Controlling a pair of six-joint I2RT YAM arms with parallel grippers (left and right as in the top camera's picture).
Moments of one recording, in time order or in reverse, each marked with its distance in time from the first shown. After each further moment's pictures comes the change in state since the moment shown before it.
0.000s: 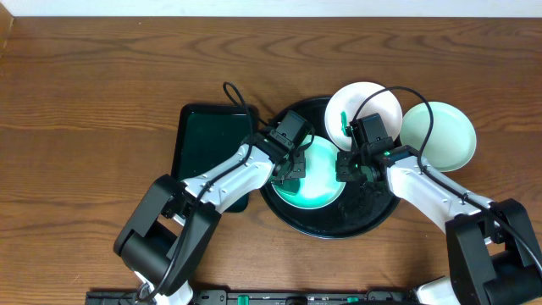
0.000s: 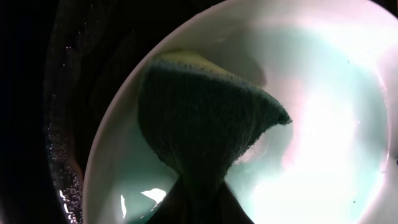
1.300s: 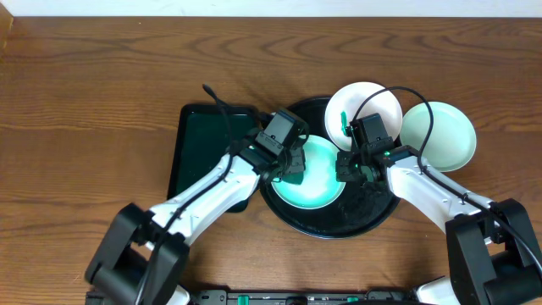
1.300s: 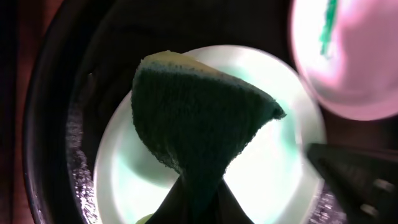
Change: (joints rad) left arm 0.004 -0.164 -0.051 0.054 -0.006 -0.057; right arm 0.000 0.000 0.000 0.001 -0.002 0.000
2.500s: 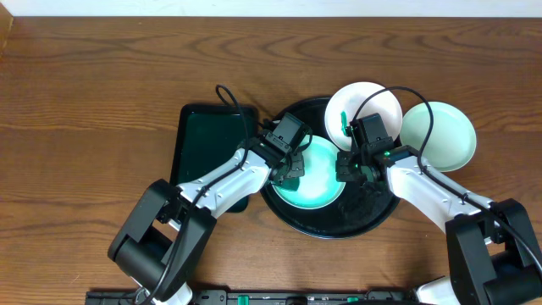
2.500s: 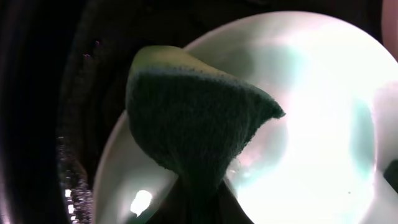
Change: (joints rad) left arm -0.007 0.132 0.010 0.009 0.006 0.007; right arm 0.000 0.000 0.000 0.002 0.000 -0.001
